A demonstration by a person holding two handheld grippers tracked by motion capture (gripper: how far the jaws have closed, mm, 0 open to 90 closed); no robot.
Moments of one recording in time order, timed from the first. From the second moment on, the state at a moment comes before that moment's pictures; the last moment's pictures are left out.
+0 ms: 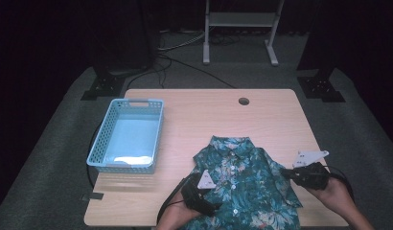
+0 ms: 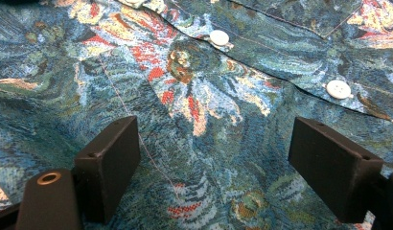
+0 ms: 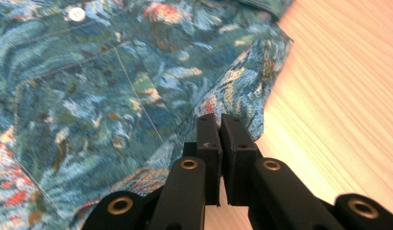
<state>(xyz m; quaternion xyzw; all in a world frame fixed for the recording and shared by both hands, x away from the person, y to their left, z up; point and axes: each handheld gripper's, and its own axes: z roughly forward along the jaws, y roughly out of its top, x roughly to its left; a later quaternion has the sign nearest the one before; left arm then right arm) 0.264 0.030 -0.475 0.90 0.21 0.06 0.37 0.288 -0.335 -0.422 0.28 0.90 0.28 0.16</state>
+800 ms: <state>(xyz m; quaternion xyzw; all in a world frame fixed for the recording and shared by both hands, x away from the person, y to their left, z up) 0.262 0.028 -0.475 0.90 0.21 0.07 0.36 0.301 -0.378 -0.426 0.33 0.89 0.27 0.17</state>
